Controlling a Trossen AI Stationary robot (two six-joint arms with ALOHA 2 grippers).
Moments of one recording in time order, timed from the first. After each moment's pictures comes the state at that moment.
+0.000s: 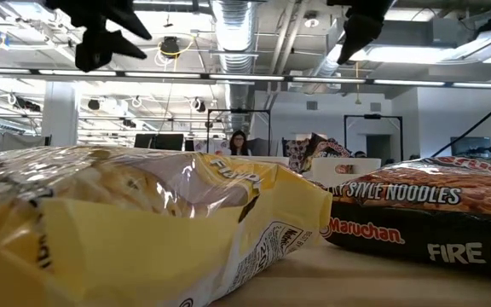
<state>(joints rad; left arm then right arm) 0.04 0.79 0.74 -0.41 -0.12 -0.73 -0.24 1.29 1.38 -0.96 0.61 -0.24</state>
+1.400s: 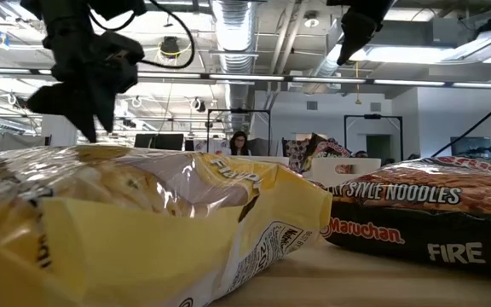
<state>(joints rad) 0.00 1.13 0.74 -0.69 -0.01 -1.11 -0.24 1.30 1.38 -0.97 0.60 -0.11</state>
